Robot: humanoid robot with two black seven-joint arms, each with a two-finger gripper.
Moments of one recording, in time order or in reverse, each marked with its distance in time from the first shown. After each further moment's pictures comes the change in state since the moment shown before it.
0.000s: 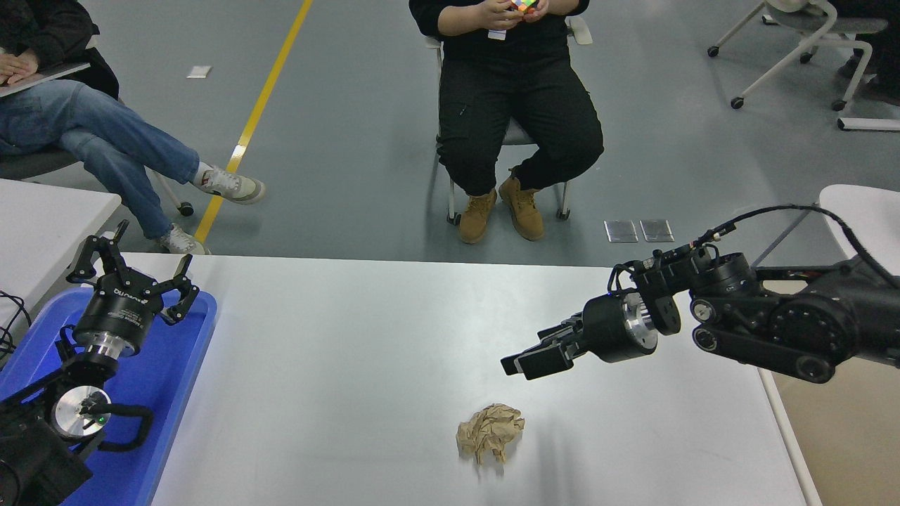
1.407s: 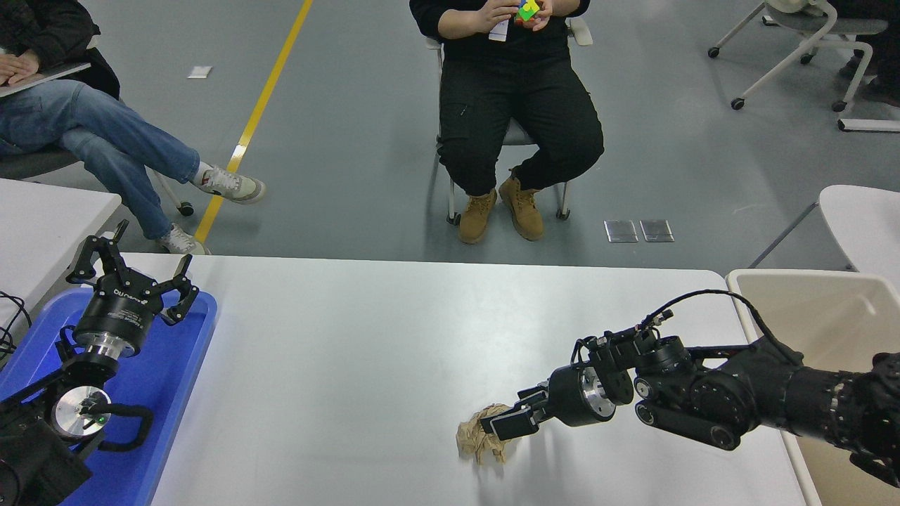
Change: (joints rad) left arm 0.000 0.000 0.000 0.000 0.000 0.000 0.000; right arm -0.206 0.208 -0.050 -0.276 -0.027 -0.161 0.001
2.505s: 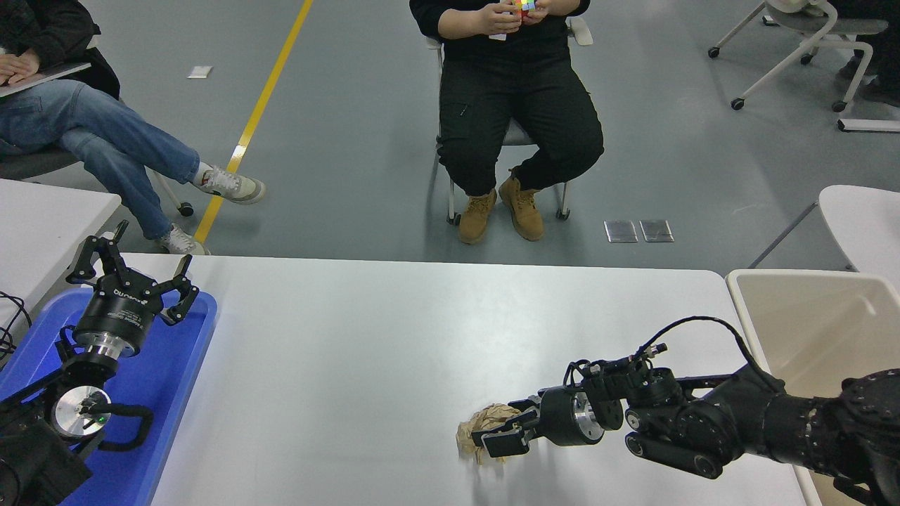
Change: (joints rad) left arm 0.000 0.000 0.000 0.000 0.000 0.000 0.000; right arm -0.054 0.064 -0.056 -0.069 0.001 -0.148 0.003
